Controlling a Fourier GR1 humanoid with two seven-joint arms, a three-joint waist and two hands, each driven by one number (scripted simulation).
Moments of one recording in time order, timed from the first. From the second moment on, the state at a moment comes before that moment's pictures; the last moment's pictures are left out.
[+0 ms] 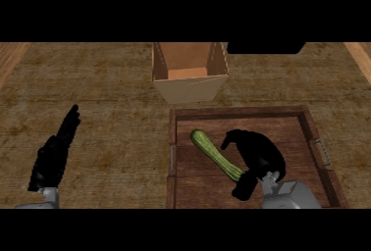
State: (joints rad) left arm 0.01 0.21 0.03 -1.54 -0.17 0.07 0.08; right arm -0.20 -0.11 0.38 -1.64 0.78 0.48 0.62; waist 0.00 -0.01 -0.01
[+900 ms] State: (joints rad) left arm -0.03 0.19 0.01 -1.57 -0.18 0.03 0.09; right arm -0.51 -0.37 0.29 -1.46 0.86 0.40 0.08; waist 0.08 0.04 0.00
